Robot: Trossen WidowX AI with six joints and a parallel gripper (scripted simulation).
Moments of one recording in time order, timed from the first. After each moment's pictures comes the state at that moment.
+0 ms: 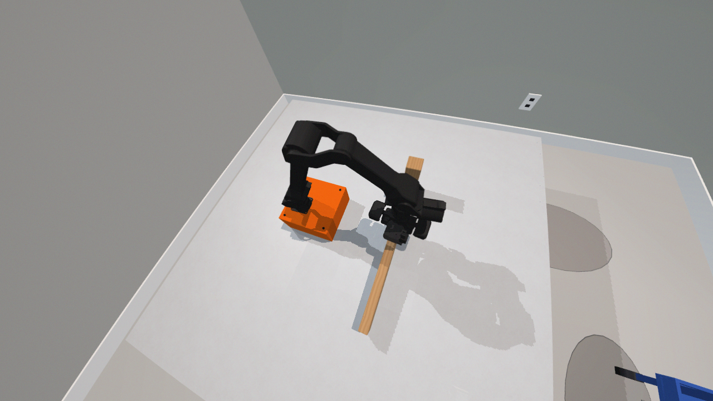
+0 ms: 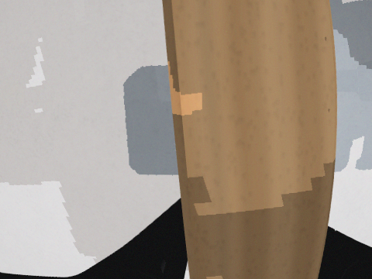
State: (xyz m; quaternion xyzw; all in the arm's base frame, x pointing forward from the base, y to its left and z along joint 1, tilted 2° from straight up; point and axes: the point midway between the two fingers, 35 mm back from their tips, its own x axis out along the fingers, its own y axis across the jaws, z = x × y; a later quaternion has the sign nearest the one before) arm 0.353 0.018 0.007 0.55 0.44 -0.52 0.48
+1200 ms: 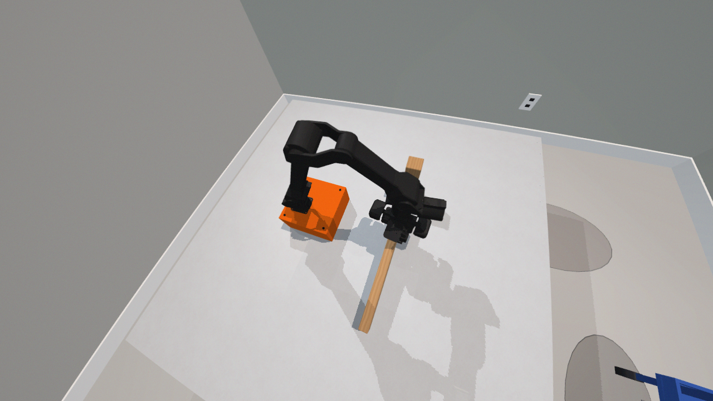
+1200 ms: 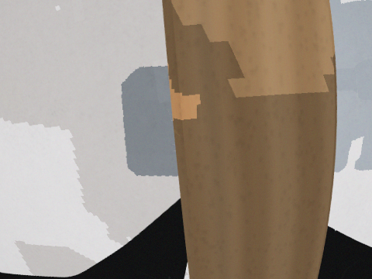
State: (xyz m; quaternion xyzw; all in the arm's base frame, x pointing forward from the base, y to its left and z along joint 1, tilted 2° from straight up) arm 0.353 0.022 0.007 0.55 0.44 -0.52 0.48
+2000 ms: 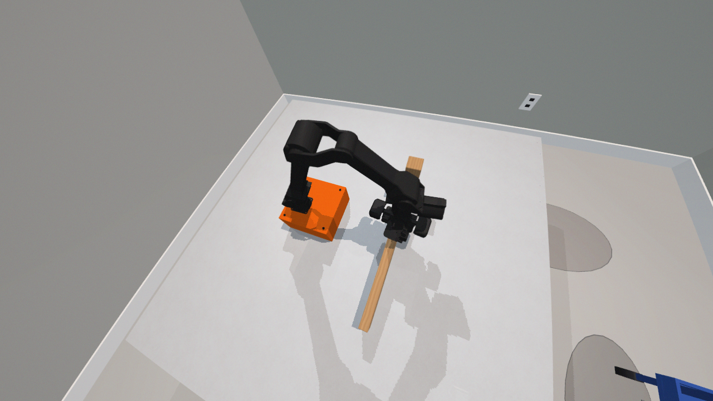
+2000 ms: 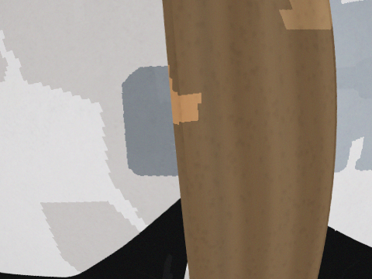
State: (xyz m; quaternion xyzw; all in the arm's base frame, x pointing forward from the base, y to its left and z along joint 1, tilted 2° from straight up) arm 0.353 0.025 0.007 0.55 0.44 -0.52 0.48
